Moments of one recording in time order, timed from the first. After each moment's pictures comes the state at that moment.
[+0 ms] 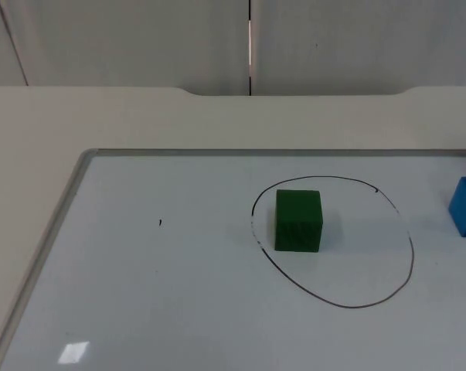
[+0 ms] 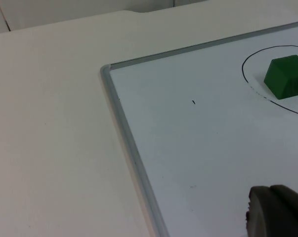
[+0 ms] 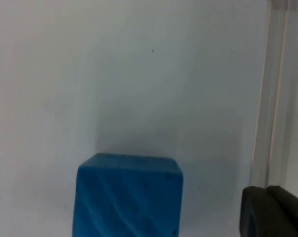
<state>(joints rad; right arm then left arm) -0.01 1.87 -1.15 0.03 0.57 -0.08 -0.33 0.00 -0.50 -0.02 1.09 0.00</state>
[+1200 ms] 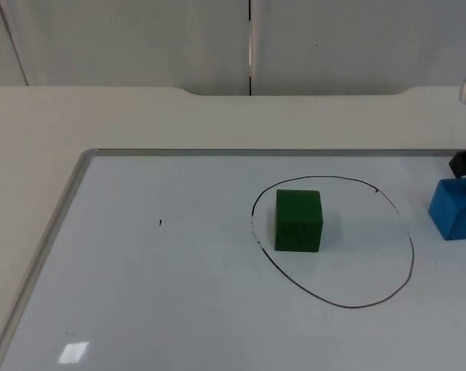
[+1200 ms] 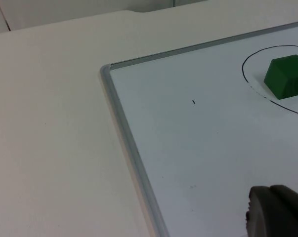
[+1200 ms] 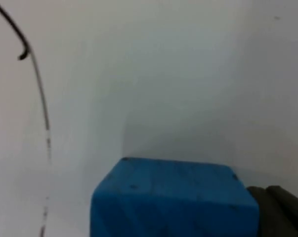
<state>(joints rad) 0.05 2.02 -1.18 0.18 0.54 -0.24 -0.33 0.00 -0.50 -0.02 1.09 0.00</state>
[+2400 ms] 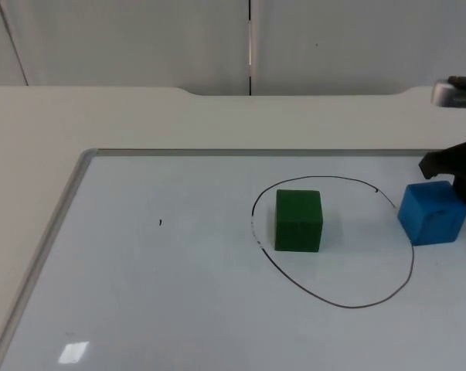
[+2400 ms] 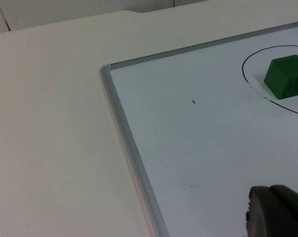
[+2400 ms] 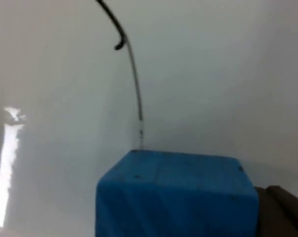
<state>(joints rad) 0.13 2.02 -1.18 0.27 0.56 -0.24 -0.33 0.00 -0.50 -0.02 1.09 0.00</state>
